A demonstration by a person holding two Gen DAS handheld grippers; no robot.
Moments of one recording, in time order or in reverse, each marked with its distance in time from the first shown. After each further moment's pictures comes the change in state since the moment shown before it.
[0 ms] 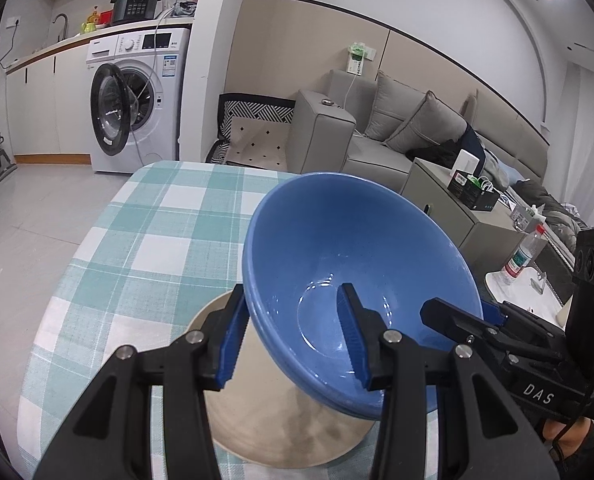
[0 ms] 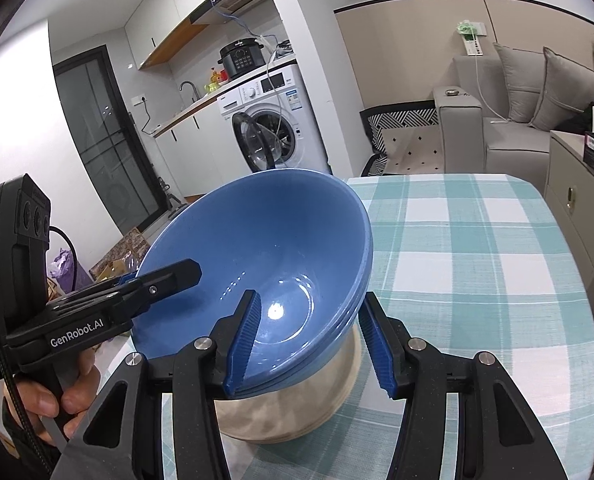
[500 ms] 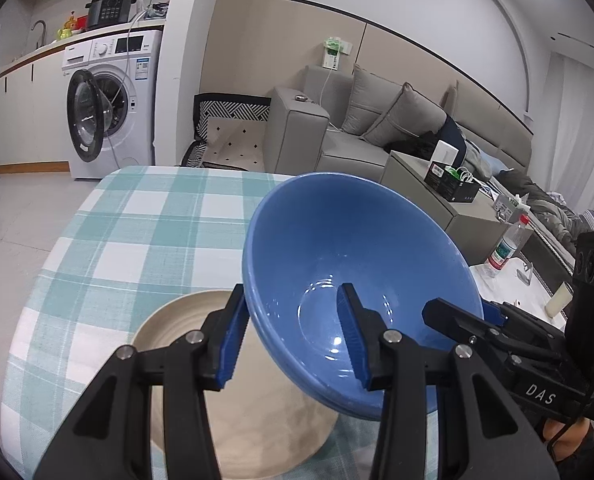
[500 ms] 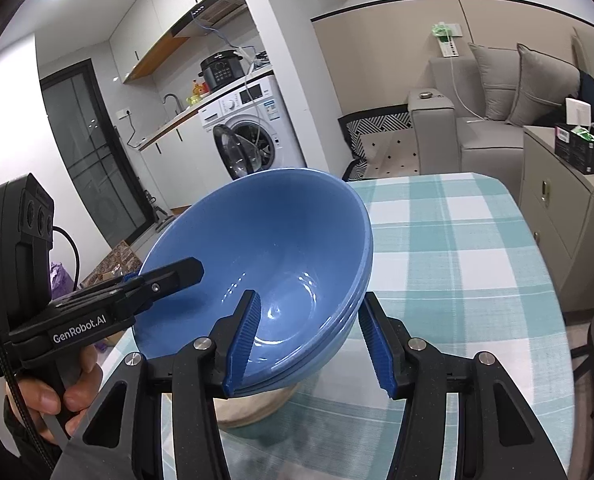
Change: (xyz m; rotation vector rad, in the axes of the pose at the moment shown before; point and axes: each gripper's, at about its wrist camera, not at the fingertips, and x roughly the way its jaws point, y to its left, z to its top) left arm 0.013 -0.044 0.006 0.044 0.011 -0.055; right arm -0.031 -0.039 -0.004 0.041 -0.037 -0.047
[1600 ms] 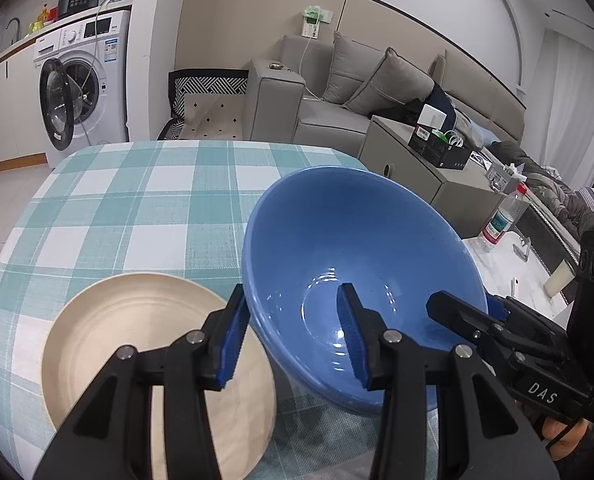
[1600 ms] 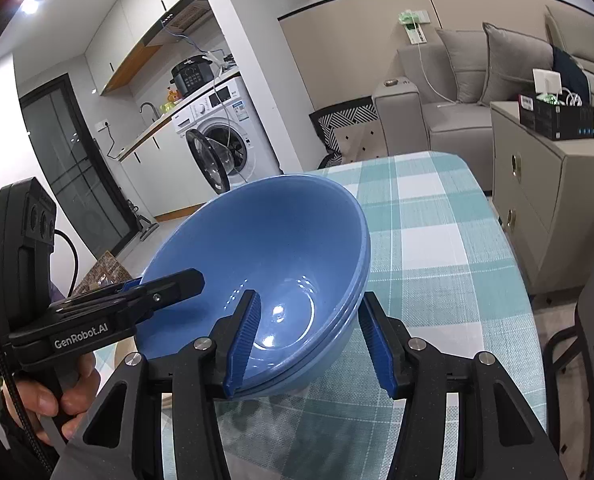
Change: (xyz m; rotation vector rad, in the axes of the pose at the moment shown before) left arm 0.062 -0.057 -0.012 0.043 0.099 -0.039; right arm -0.005 -0.083 -0.022 0.066 -0.001 -0.055
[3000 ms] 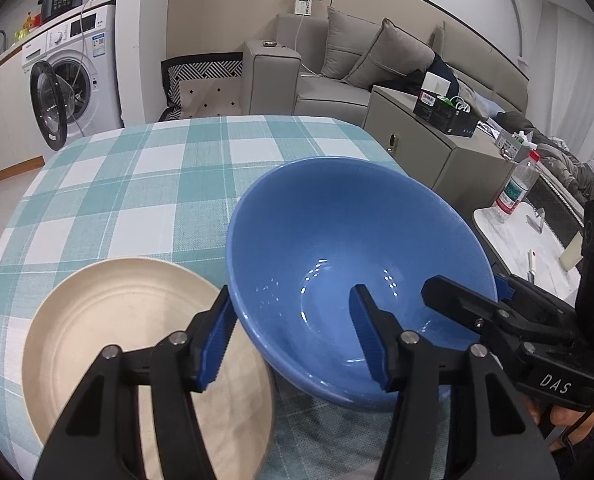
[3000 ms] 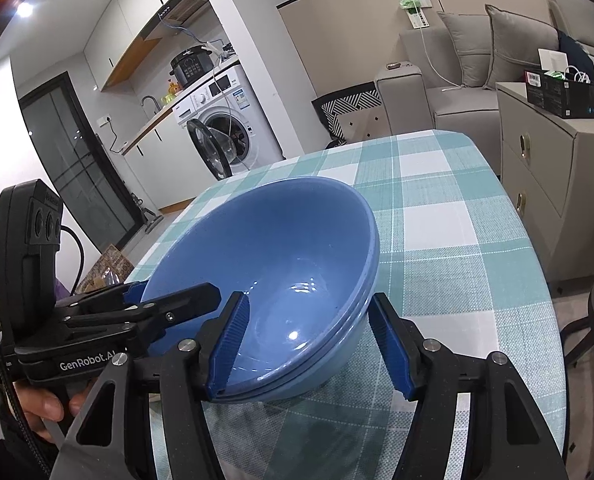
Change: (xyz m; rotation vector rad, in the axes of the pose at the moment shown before) left arm 0.037 -0.008 -0.013 0.053 0.072 0.043; right arm 0.028 -0.019 -0.010 0.024 0.046 0.026
